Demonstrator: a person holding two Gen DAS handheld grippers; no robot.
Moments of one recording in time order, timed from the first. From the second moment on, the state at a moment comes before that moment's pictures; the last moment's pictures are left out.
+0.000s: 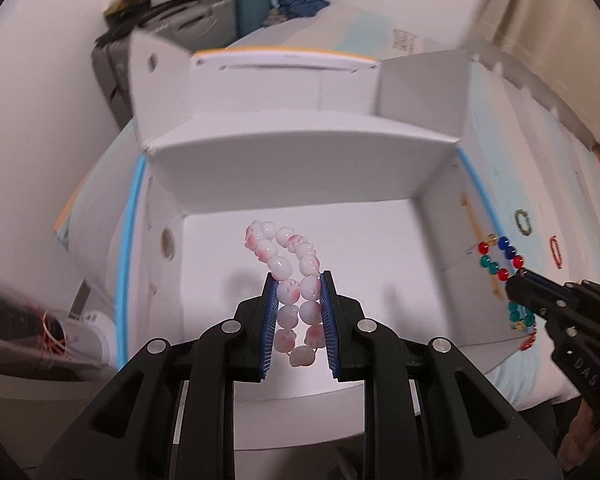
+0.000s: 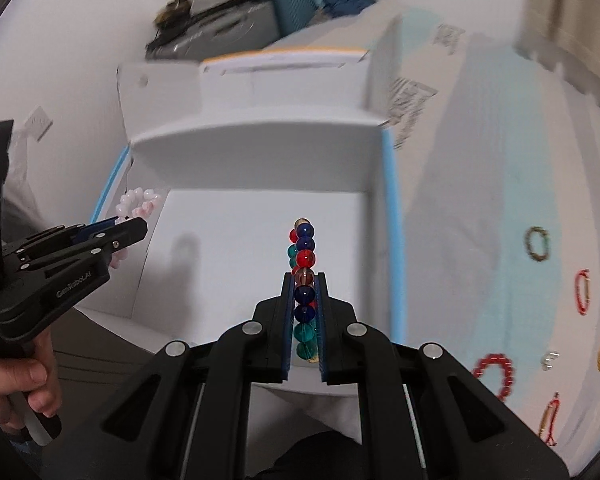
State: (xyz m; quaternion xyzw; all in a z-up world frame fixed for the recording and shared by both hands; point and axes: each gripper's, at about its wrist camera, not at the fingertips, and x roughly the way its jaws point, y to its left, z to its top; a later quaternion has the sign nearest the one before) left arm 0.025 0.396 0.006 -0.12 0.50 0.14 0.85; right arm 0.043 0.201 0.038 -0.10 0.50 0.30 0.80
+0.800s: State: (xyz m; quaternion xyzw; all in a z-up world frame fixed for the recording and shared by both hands) left arm 0.044 0.440 -0.084 -0.13 0.62 0.15 0.76; right arm 0.084 0.265 -0.063 -0.14 0.62 0.25 0.73
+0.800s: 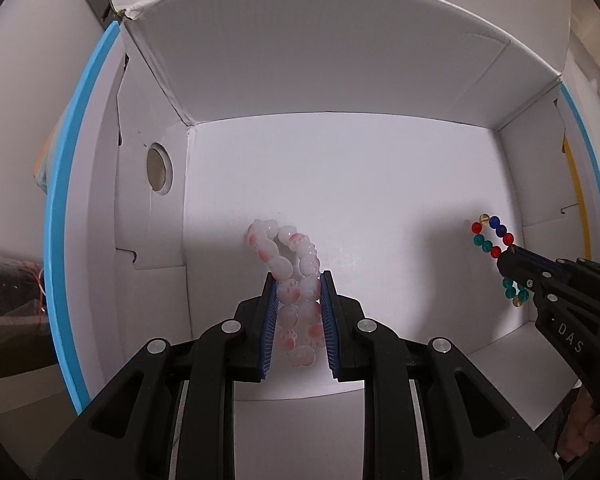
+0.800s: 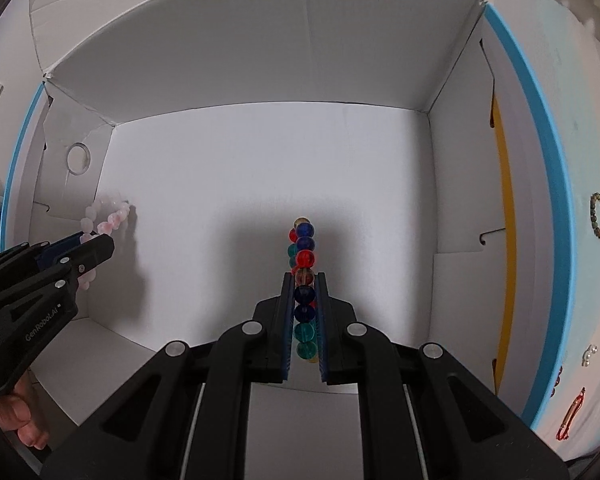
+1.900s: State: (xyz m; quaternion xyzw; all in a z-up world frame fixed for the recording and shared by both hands) left arm 0.019 0.415 -0.001 -0.10 0.52 0.20 0.83; right arm 0.056 0.229 0.028 -0.12 0.52 0.28 0.79
